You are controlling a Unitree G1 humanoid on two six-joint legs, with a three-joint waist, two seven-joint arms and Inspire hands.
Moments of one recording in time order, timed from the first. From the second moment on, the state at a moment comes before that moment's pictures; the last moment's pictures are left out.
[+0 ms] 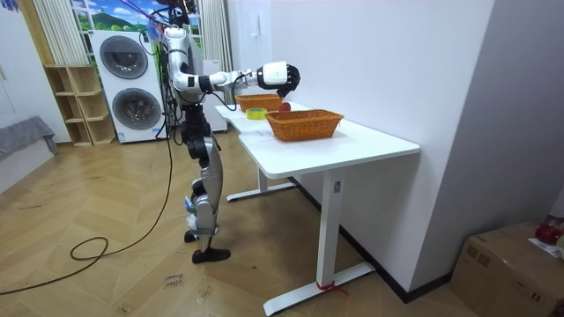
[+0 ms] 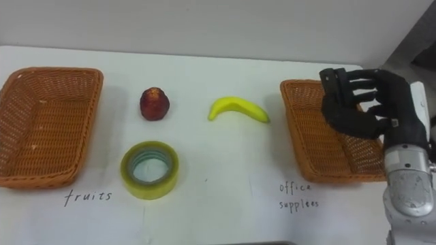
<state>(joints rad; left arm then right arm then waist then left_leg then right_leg) 0.28 0.22 0.19 1.00 0.52 0.09 0.29 0.05 -0.40 -0.26 0.02 -0.11 0.04 -0.05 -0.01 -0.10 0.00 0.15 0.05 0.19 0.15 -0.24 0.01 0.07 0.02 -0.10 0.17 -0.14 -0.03</state>
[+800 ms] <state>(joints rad) 0.30 0.22 0.18 0.96 0.51 0.09 0.28 0.07 -0.40 -0.21 0.16 -0.17 0.05 -0.02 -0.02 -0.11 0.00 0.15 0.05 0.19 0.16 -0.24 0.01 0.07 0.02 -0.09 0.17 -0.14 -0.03</state>
